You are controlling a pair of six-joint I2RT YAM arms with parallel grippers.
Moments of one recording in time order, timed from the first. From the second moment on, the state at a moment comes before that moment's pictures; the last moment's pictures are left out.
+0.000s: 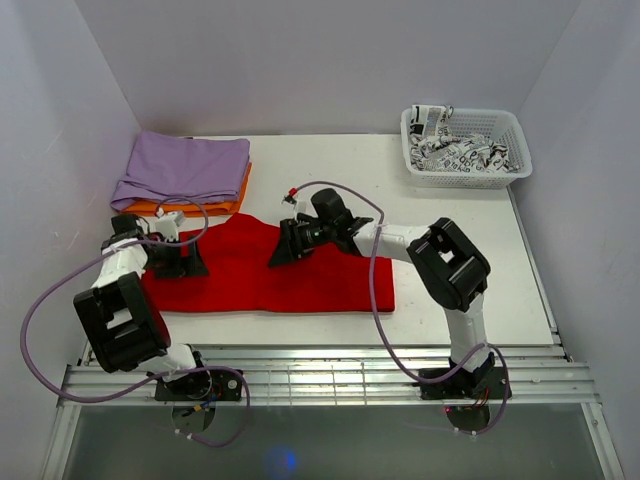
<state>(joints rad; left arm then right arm) 0.44 1.46 0.87 -0.67 0.55 0.42 0.80 2.02 1.27 0.22 -0.77 0.58</state>
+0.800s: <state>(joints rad) 0.15 1.52 0.87 -0.65 0.82 0.22 0.15 1.67 1.01 -0.60 -0.63 -0.11</state>
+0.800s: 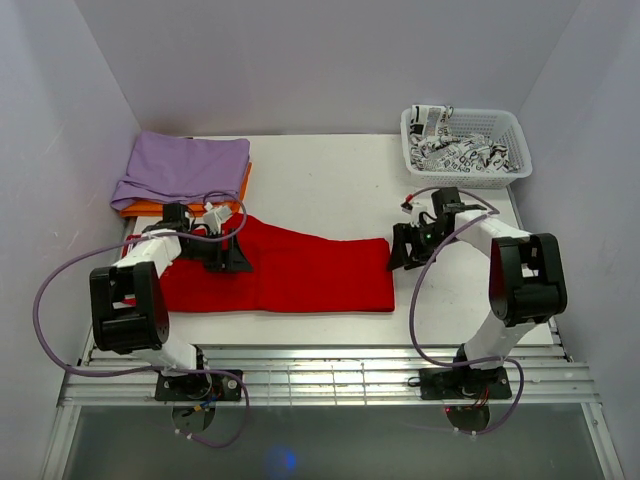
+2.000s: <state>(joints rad) -0.15 1.72 0.98 -0.34 0.71 -0.02 0.03 1.80 0.93 -0.58 -0.96 -0.19</state>
